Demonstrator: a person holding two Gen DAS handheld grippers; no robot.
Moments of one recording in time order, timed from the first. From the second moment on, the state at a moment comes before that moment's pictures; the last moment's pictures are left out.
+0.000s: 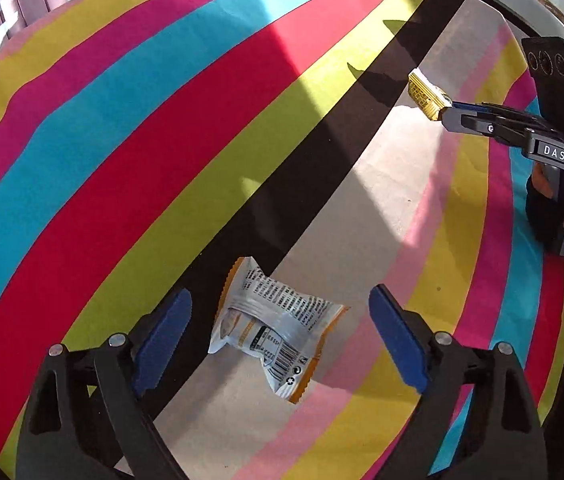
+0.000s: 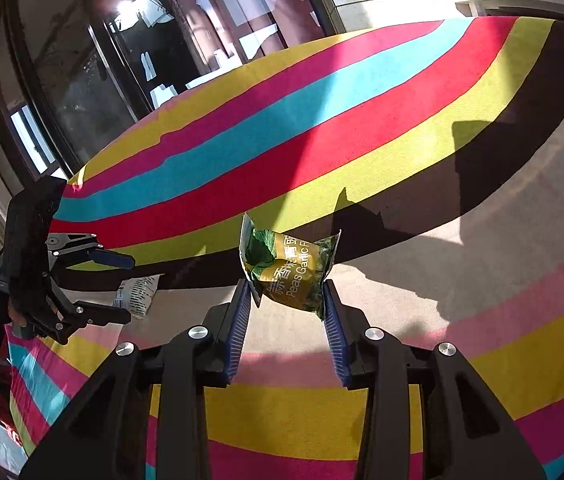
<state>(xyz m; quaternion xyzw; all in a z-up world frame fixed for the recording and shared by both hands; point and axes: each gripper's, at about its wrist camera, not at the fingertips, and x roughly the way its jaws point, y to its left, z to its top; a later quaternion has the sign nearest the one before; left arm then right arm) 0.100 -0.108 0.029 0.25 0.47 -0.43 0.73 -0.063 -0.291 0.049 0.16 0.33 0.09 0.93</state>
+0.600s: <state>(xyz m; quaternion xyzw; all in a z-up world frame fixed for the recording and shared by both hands) 0.024 -0.112 0.007 0.28 0.44 -0.47 0.71 -0.065 -0.293 0.050 0.17 0.33 0.08 0.93</state>
